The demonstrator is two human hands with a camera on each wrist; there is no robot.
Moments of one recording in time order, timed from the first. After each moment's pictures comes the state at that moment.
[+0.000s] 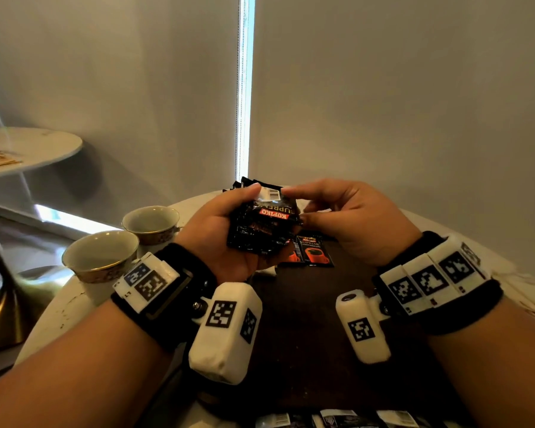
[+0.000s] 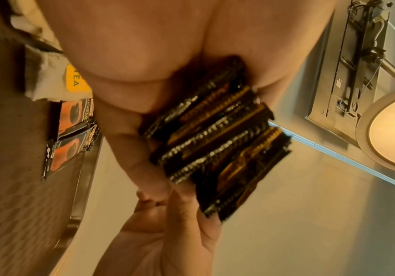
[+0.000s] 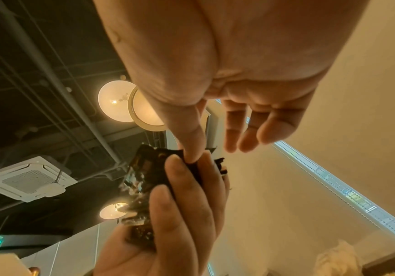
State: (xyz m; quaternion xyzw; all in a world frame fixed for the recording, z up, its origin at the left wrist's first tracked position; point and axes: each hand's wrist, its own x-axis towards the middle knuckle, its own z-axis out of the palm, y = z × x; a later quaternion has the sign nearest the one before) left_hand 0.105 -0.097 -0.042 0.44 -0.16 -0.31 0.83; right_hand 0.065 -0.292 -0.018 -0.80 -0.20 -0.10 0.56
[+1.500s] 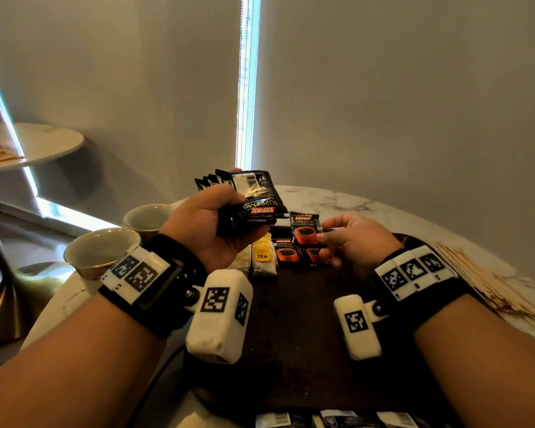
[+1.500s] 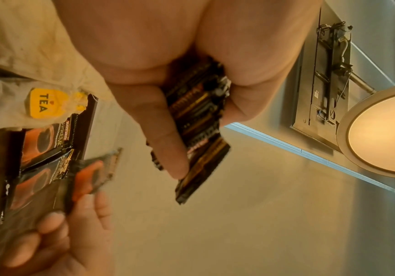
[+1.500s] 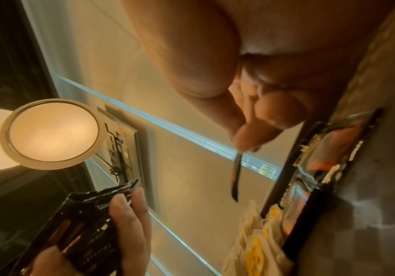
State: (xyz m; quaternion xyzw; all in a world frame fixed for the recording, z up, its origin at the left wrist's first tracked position) left_hand 0.110 -0.085 -0.034 0.43 -0.07 -0.20 0.88; right_hand 0.105 -0.320 -0.068 -0.75 0.15 -0.06 0.64
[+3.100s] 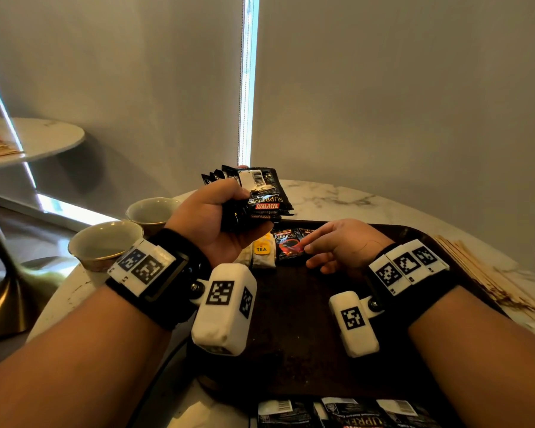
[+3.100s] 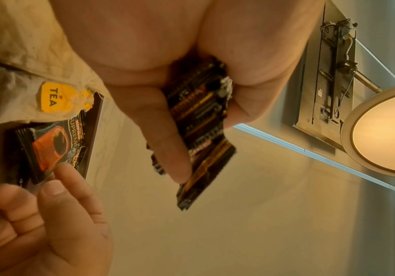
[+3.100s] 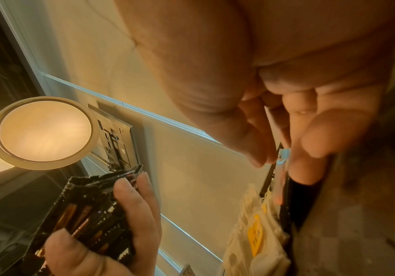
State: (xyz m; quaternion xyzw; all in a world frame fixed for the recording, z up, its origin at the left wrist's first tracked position) left_hand 0.106 -0.086 -0.036 0.44 -0.05 -0.21 0.87; right_hand 0.101 -0.309 -0.060 -0.82 0.15 0.10 0.55
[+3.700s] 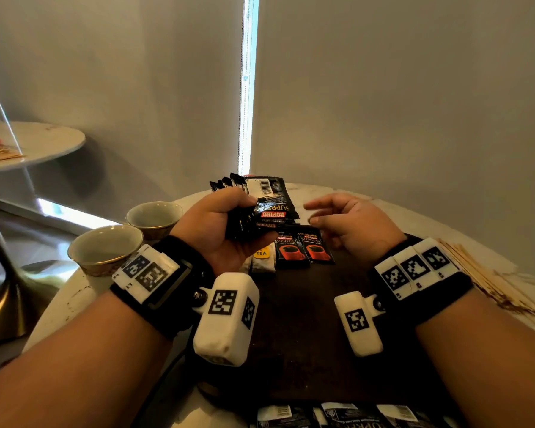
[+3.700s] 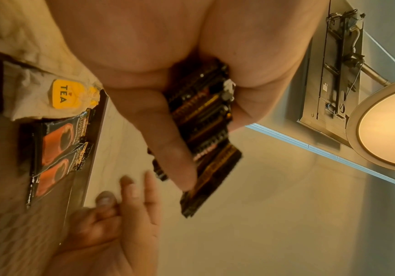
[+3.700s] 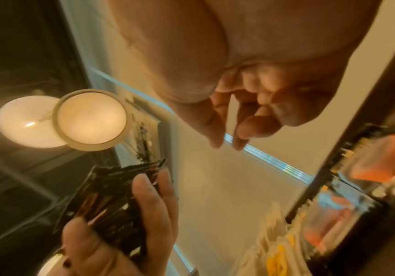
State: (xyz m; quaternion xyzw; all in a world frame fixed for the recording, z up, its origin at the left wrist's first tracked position) left_hand 0.100 -0.090 -0.034 0.45 -0.06 -0.23 0.86; right_hand 0.097 -0.312 -0.051 -0.80 0.01 -0.09 0.59
